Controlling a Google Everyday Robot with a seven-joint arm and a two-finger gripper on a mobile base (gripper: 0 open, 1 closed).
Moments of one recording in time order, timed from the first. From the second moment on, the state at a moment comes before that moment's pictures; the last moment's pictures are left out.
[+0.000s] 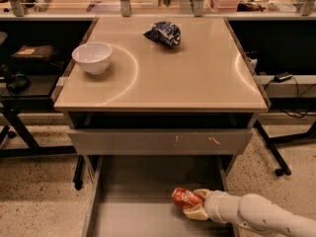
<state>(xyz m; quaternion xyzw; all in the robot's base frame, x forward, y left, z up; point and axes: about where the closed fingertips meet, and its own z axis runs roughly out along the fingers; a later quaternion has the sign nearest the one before) 0.450 -0.143 0.424 -0.44 0.80 0.16 0.37</state>
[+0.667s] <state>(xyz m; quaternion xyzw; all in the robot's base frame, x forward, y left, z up) 0.460 -0.130 0.380 -0.44 0.79 0.17 0.39</state>
